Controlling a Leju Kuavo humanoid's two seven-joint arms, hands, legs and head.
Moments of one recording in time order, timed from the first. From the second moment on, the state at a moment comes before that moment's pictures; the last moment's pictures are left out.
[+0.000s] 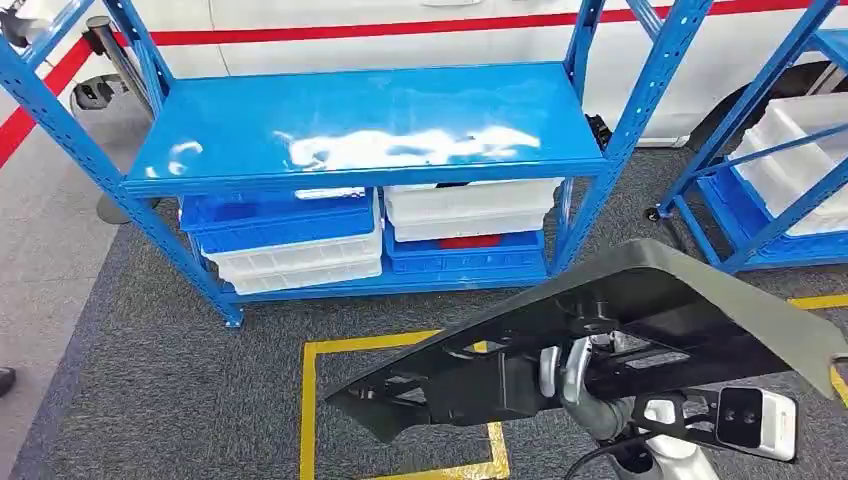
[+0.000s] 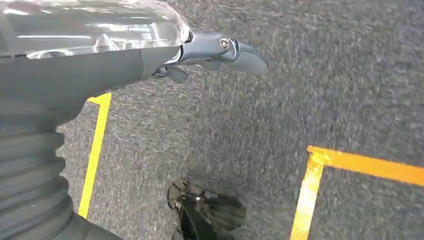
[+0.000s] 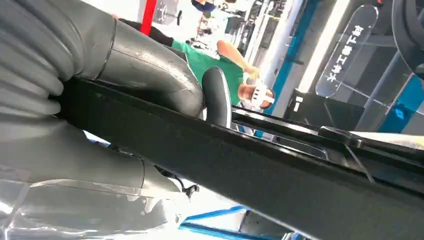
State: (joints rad) left arm -0.05 -0.05 1.38 -0.23 -0.96 0.11 -0.48; right arm -0.10 -0.21 0.29 -1.91 -0.32 0.59 -0.70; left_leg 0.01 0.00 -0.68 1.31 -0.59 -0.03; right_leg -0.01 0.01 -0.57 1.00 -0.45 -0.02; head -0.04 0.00
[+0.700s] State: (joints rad) left arm -0.08 -0.07 1.37 -0.23 -0.99 0.17 -0.44; right arm -0.26 -0.19 0.52 -1.91 -0.21 0.29 -0.69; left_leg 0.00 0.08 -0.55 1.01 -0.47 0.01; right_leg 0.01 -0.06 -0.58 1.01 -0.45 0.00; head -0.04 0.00
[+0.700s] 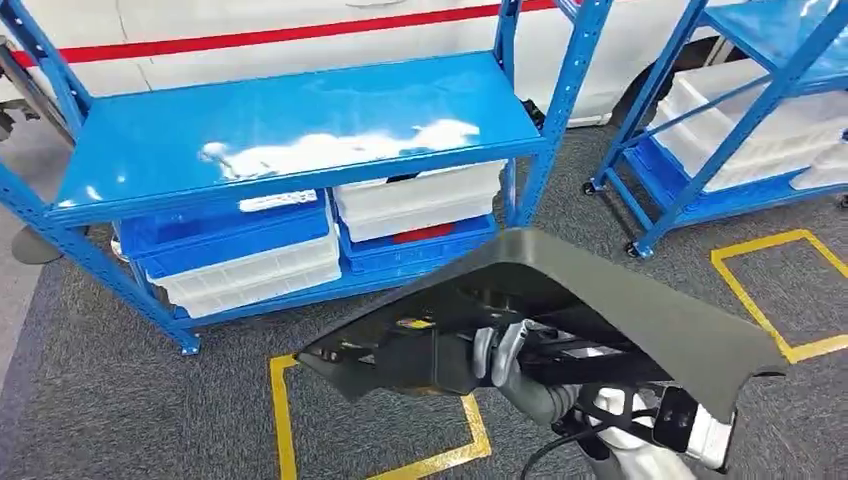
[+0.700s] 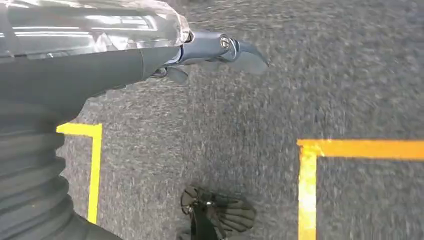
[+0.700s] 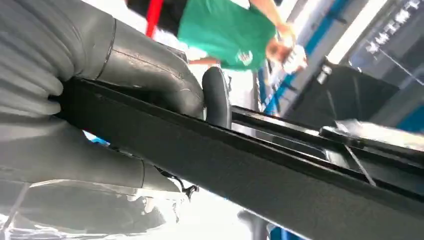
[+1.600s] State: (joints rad) left arm -0.08 -0.05 1.33 -0.23 -1.06 0.09 -0.48; right arm -0.04 -0.14 0.39 -2.15 -0.06 0.32 -0.70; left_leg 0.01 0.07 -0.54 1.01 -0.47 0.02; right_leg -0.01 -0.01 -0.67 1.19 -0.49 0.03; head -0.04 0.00
